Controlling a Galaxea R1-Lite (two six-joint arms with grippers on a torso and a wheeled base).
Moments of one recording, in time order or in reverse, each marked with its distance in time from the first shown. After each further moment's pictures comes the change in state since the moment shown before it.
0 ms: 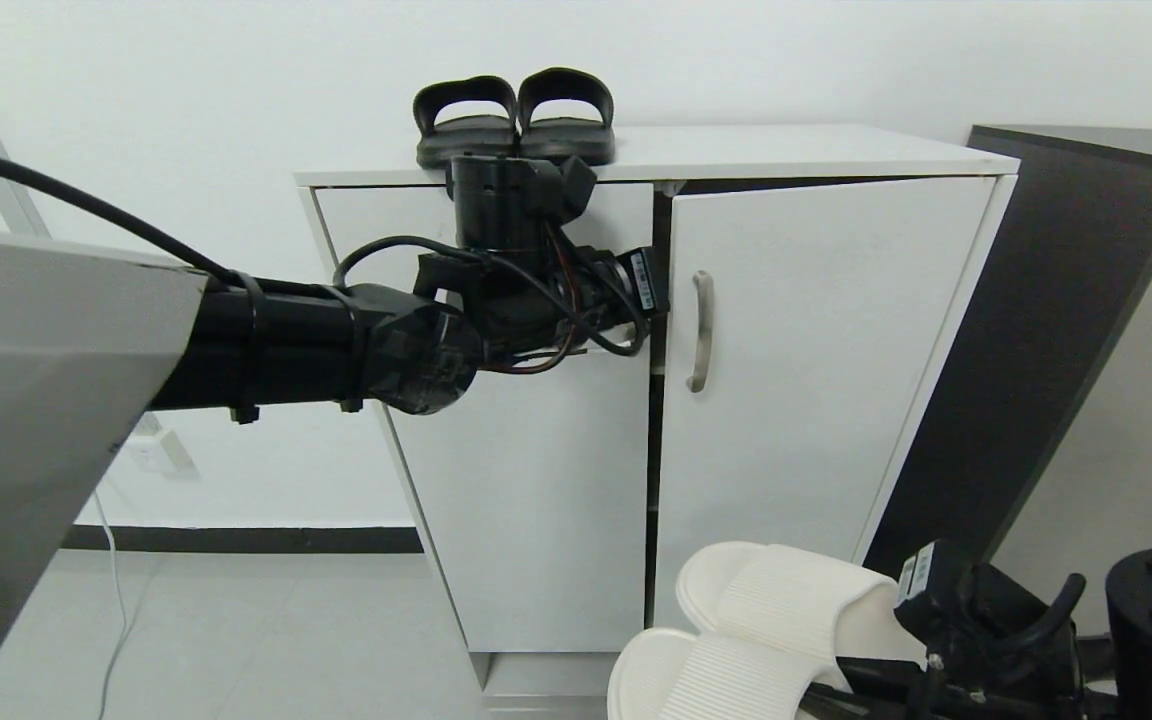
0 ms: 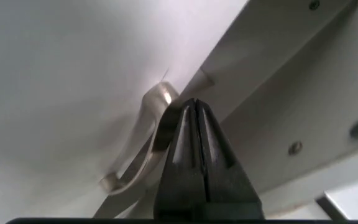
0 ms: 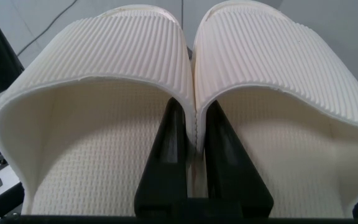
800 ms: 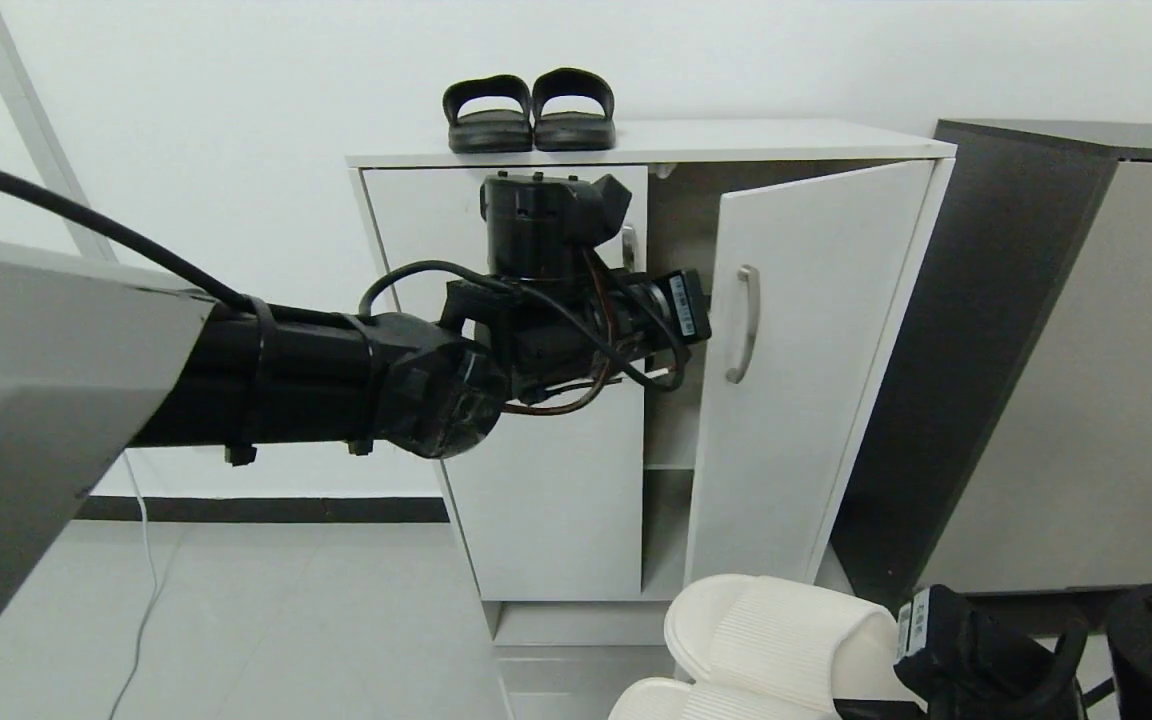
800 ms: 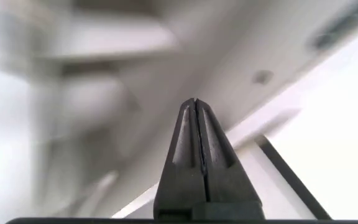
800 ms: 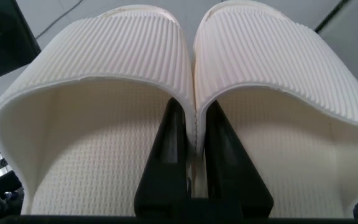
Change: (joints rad) left arm -0.117 -0.045 0.111 -0.076 0.053 -0.027; right arm 0.041 -0.005 0.036 -0.005 0.024 -0.028
